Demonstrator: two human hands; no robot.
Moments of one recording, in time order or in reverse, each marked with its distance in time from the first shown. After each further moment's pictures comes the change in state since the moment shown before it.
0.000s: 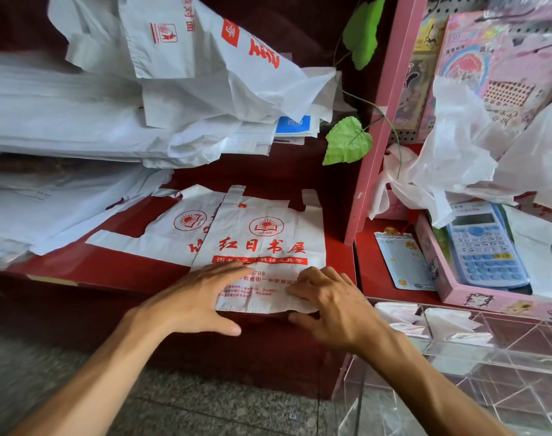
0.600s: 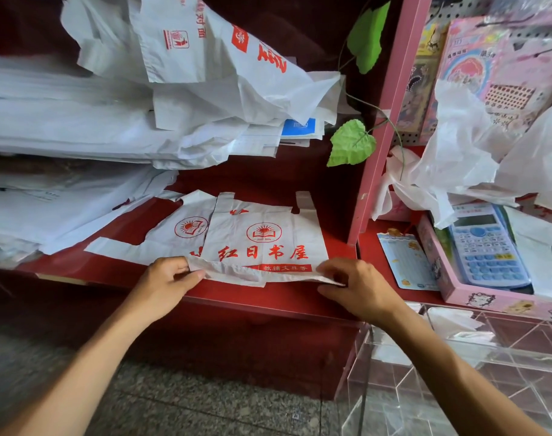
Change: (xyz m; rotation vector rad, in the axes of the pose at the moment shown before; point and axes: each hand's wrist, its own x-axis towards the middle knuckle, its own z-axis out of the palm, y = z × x) left_hand -0.015 -0.039 0.002 -0.659 0.513 -0.237; right_hand 0.006 0.025 -0.019 0.437 0.088 0.320
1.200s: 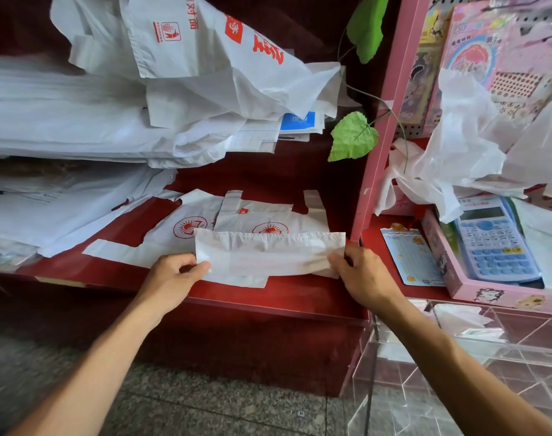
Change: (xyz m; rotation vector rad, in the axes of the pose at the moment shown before) left_hand 0.013 -0.005 0.010 0.021 0.061 -0.145; right_hand 0.014 -0.004 0.003 0.100 0.174 0.186
